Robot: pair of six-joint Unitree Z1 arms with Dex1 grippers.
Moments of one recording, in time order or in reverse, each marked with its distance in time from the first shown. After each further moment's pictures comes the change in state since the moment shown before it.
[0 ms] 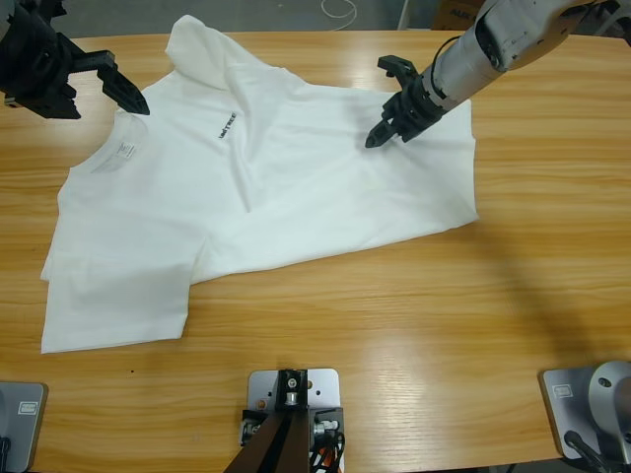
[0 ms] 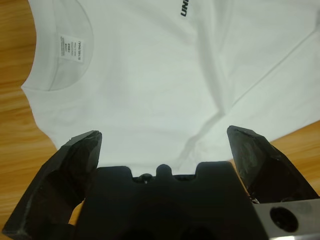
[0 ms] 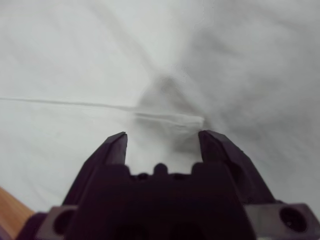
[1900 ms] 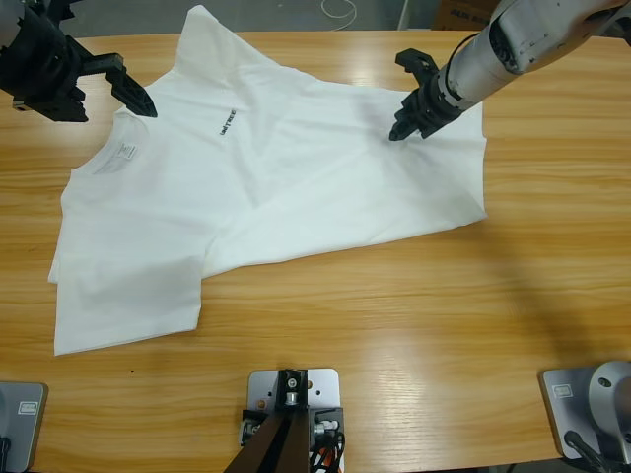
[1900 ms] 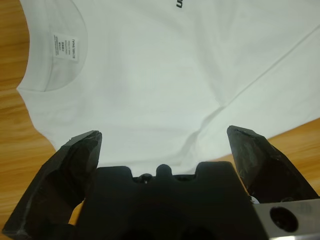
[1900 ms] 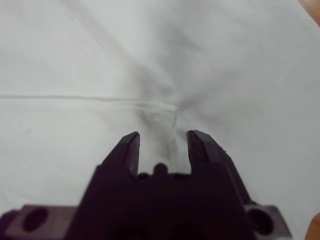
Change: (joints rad) arm 0 -0.021 0.009 0.000 -0.007 0.000 -0.026; arm 1 0.012 -0.074 0.086 -0.058 -0.173 0.001
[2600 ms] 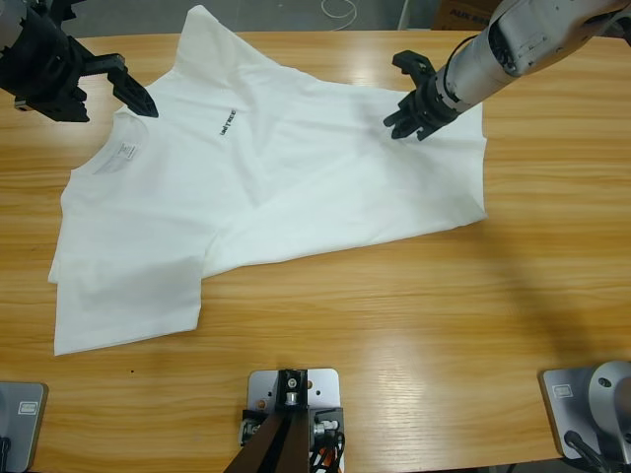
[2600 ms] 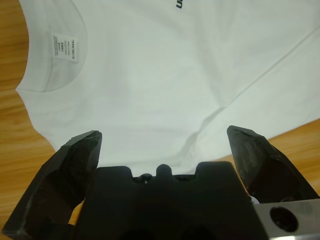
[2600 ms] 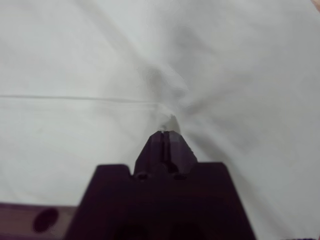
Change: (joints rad) arm 0 0.000 0.003 0.000 -0.003 0.000 -0.002; arm 1 0.000 0.000 0.011 -0.013 0.038 0.000
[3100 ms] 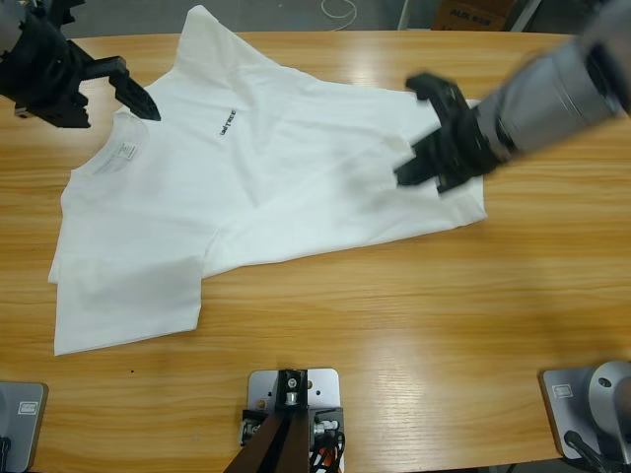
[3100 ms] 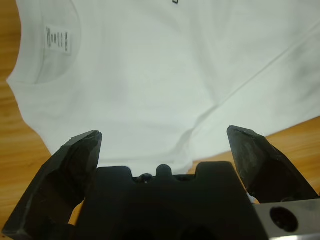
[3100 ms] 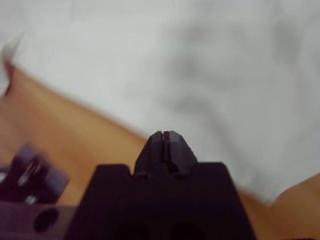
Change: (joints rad) arm 0 -0.026 -0.024 0.027 -0.007 0.000 -0.063; arm 1 0.253 -0.384 0.236 0.121 0.001 0.268
